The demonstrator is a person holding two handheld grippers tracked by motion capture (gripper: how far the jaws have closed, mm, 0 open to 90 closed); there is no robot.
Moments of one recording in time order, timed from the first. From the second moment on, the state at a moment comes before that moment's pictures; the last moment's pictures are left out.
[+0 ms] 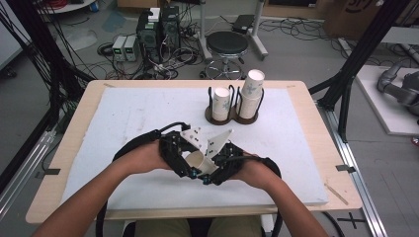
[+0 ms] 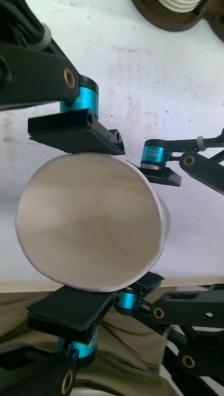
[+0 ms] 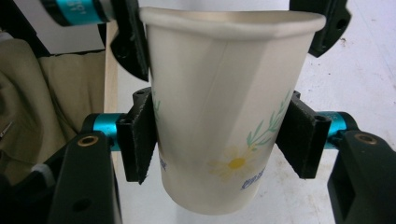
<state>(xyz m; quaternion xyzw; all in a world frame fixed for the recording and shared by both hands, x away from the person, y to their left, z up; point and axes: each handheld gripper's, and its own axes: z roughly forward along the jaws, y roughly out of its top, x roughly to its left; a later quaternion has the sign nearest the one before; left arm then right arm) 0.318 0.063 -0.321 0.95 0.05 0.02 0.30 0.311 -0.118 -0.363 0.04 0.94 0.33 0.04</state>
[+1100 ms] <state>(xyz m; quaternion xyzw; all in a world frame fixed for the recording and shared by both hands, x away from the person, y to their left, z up) 0.315 0.169 -0.362 0.73 0.23 0.09 0.63 0.310 -0.187 -0.387 0.13 0.87 0.47 0.07</state>
